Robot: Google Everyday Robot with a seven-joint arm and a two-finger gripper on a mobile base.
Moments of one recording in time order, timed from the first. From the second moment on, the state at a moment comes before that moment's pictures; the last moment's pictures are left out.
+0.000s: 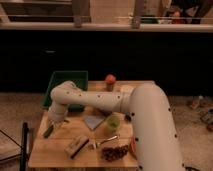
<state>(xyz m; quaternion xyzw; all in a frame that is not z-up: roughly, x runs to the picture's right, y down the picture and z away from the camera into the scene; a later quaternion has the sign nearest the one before) -0.286 0.214 0.787 -0.29 -0.40 -0.36 0.79</state>
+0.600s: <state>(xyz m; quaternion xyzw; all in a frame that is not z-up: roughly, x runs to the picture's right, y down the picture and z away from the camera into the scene) -0.279 0.223 0.783 -0.30 -0.40 -0.34 0.80</state>
